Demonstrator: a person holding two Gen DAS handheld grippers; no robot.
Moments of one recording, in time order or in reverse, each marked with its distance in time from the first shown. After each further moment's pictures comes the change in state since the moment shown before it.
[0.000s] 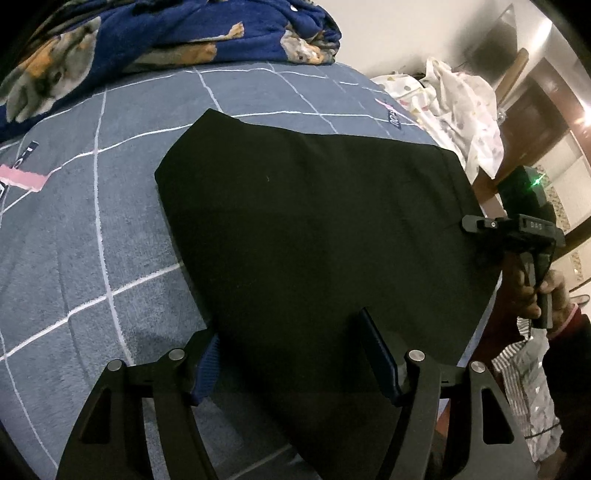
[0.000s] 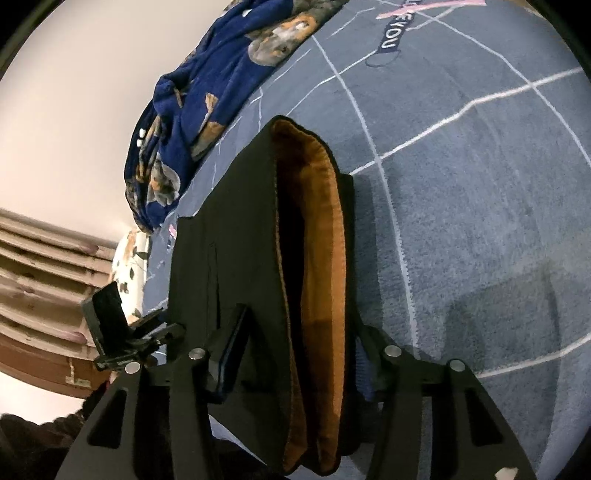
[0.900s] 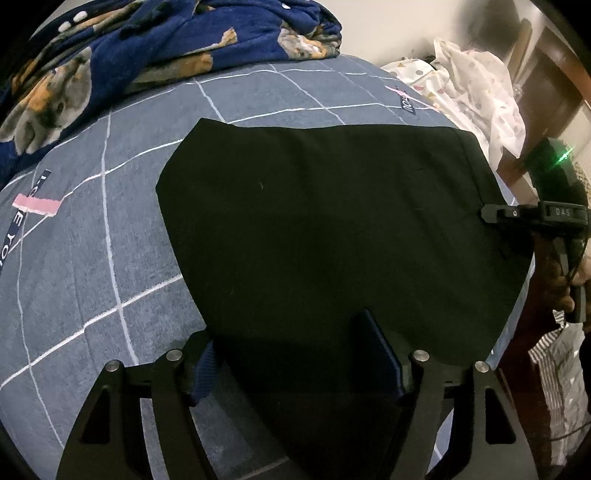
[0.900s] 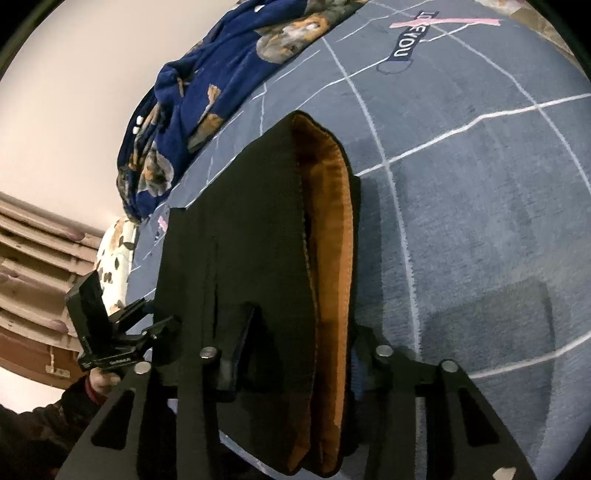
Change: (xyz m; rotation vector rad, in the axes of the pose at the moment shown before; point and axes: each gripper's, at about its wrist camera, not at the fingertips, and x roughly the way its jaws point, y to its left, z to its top) left arm 0.011 -0.019 0.001 0.073 0.004 0.153; right arm 0.005 0.011 -0.004 -0.070 -0.001 -0.070
